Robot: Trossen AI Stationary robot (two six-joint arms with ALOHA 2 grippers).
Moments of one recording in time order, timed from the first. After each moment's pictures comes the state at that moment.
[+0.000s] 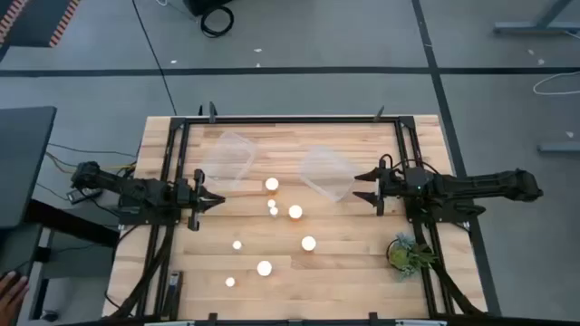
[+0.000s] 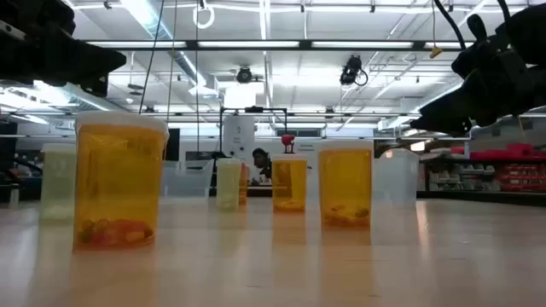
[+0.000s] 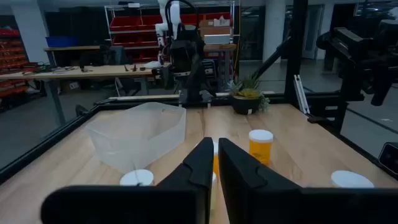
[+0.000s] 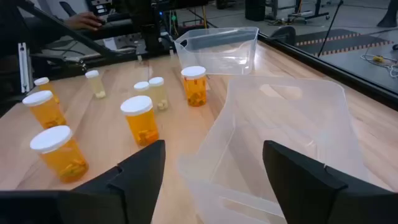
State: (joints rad) left arm -0.33 0.05 0.01 0.08 -0.35 0.04; right arm -0.04 0.31 0.01 0.08 0.14 0.15
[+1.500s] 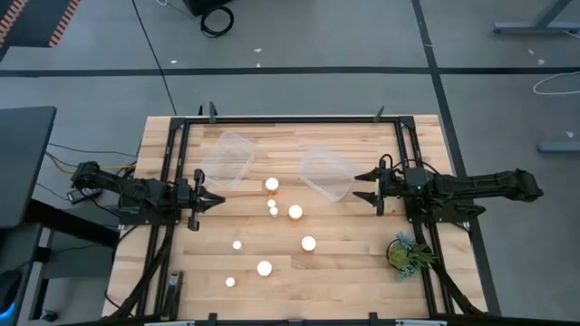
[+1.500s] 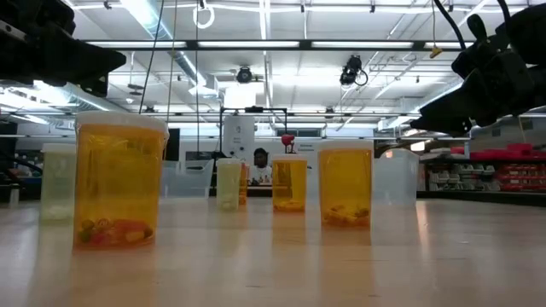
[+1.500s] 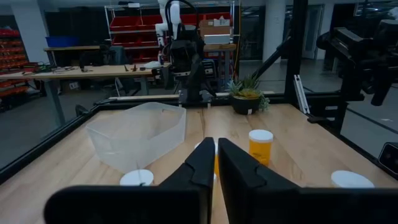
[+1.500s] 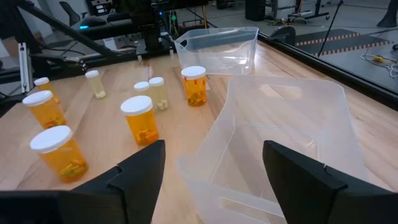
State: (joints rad) left arm -0.33 0.05 0.01 0.08 -0.35 0.04; right arm -0.04 0.31 0.01 0.08 0.14 0.15
